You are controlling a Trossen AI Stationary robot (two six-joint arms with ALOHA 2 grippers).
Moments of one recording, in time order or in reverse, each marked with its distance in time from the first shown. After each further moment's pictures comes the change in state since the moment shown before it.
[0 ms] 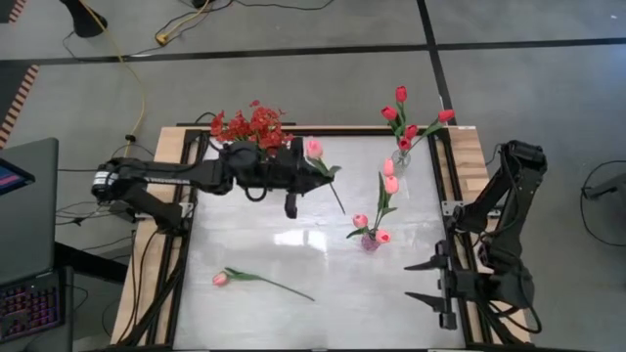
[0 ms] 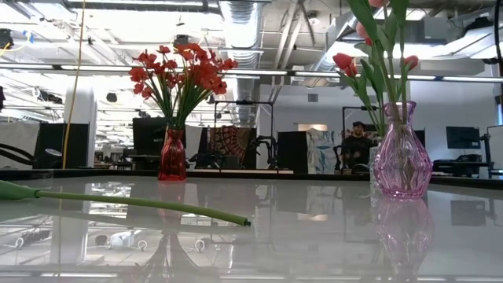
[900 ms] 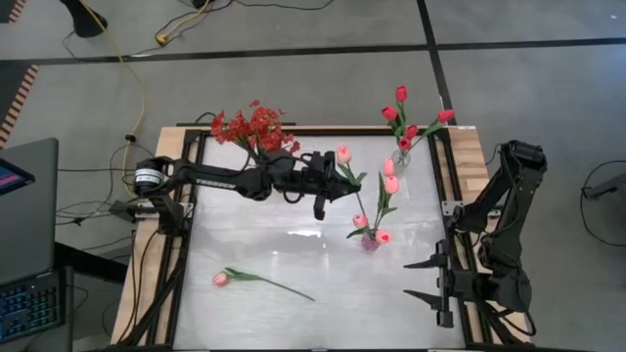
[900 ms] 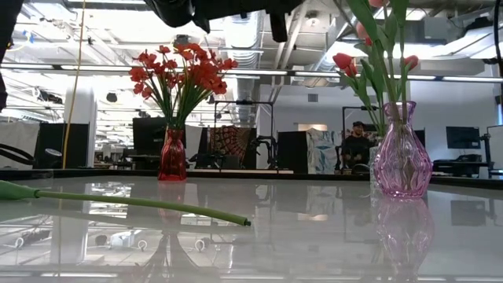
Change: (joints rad) left arm 0.056 0.329 -0.004 0.412 0.152 -0.200; right arm 0.001 0.001 0.000 -0.077 0.026 0.033
